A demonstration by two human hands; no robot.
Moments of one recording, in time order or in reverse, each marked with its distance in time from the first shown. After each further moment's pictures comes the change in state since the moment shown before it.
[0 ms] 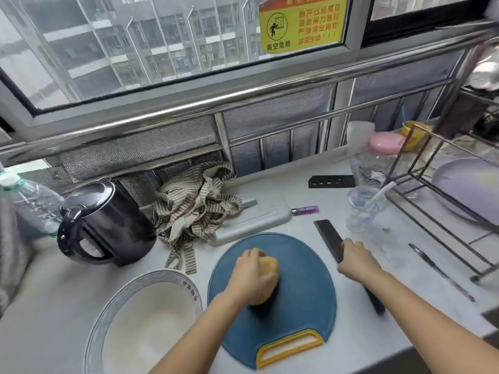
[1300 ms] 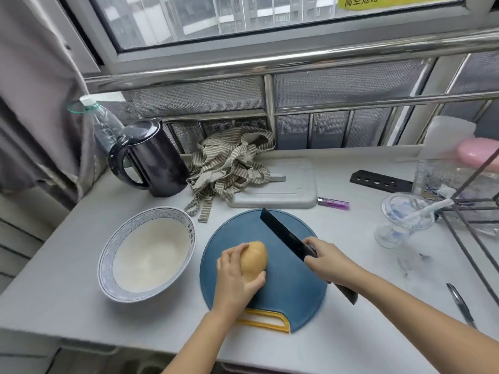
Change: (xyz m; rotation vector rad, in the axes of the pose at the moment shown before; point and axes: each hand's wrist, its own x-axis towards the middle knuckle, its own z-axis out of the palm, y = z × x) left_hand -0.058 0.015 0.090 -0.200 0.684 -0.279; right_hand -0.002 -0.020 -0.017 0.249 -0.447 -0.647
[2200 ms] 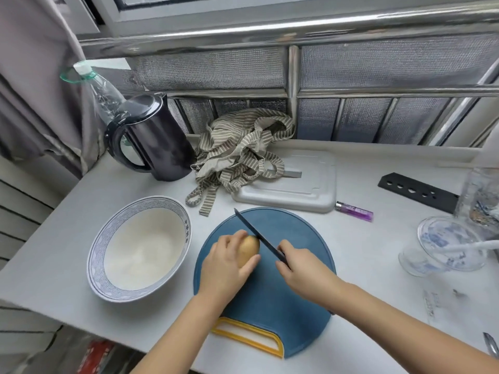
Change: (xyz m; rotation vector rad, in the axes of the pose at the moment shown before) left_hand 0.047 0.009 -0.010 0.331 -0.080 -0.065; right_hand 0.042 -0.034 0.017 -0.297 -0.160 -0.248
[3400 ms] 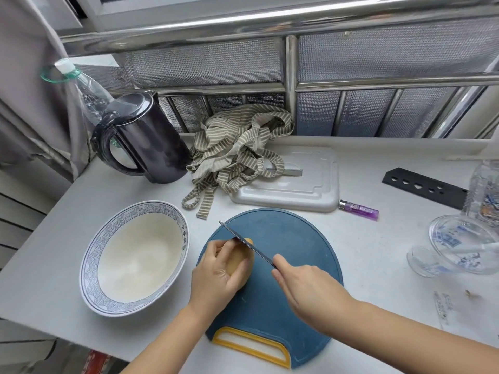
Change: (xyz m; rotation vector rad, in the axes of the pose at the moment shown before) left_hand -0.001 -0.024 -0.001 -0.166 0.095 0.061; right_hand -0.021 -0.017 0.000 -0.260 0.008 -0.099
